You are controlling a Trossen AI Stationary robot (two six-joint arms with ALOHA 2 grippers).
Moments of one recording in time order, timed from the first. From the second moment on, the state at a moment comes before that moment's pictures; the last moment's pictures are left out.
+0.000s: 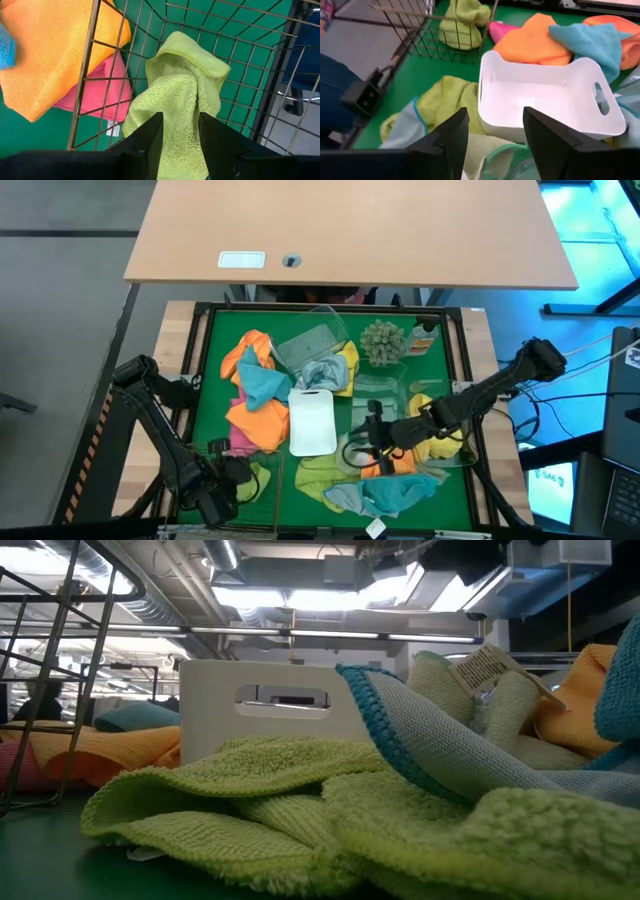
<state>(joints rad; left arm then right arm) -0.90 1.72 1.49 -1.26 -0.21 -1.14 0.50 1.40 0.92 -0.11 0.28 0.15</state>
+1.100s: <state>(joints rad) -0.90 1.72 1.49 -1.24 -0.22 -1.14 0.60 1.53 1.10 -0.50 0.36 0.33</state>
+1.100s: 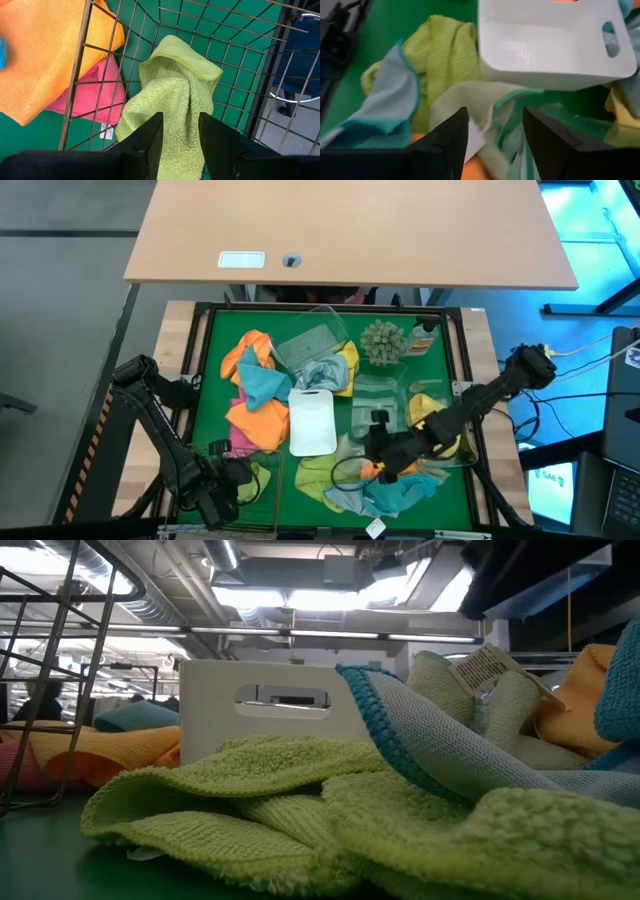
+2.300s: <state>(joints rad) -0.90 1.72 1.49 -1.21 -0.21 -1.14 0.65 1.67 1.11 -0.54 0.36 0.31</state>
